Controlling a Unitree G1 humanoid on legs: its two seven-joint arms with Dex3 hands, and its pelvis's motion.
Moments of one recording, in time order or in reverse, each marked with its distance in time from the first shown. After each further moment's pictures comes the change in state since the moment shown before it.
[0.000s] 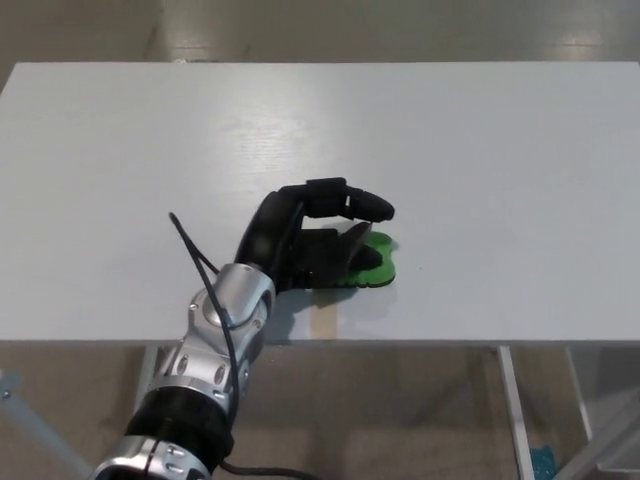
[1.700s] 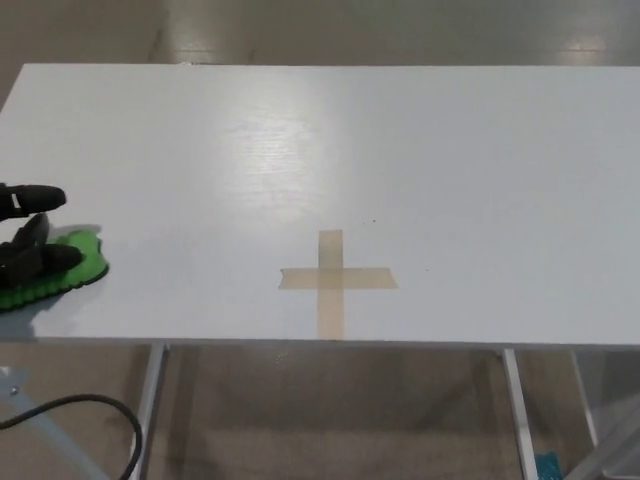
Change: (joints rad) left_arm -0.048 0.478 0.306 0.369 -0.134 -0.057 -0.038; right_arm -0.008 -0.001 -0.001 0.042 -0.002 0.003 -0.013
